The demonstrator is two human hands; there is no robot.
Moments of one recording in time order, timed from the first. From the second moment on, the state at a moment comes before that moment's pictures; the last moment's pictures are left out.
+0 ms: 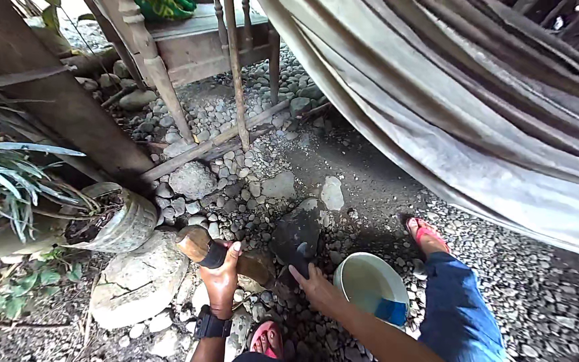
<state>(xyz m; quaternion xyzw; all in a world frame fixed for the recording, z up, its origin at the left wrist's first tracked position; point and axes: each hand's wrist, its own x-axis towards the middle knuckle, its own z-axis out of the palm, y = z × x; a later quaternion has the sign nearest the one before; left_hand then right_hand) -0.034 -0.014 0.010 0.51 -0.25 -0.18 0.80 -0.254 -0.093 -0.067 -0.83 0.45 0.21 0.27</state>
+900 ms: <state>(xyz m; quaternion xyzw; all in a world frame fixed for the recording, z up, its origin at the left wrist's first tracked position) 0.003 -0.101 0.083 0.71 -0.07 -0.21 0.67 -0.231 -0.140 -0.064 -0.75 0.59 0.14 0.27</state>
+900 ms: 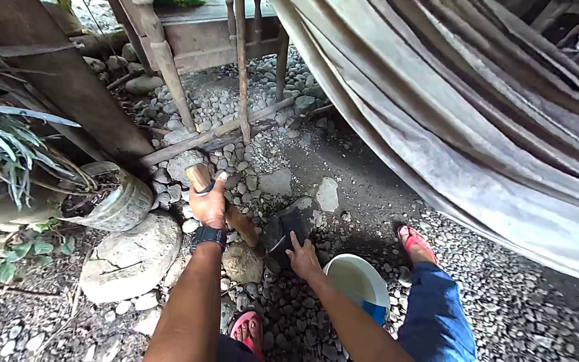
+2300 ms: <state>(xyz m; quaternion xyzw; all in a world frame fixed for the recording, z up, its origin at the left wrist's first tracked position) 0.018 -0.073 0.057 0.69 -0.04 -0.23 0.69 -0.217 -0.139 -0.056 -0.73 0.62 0.19 0.23</state>
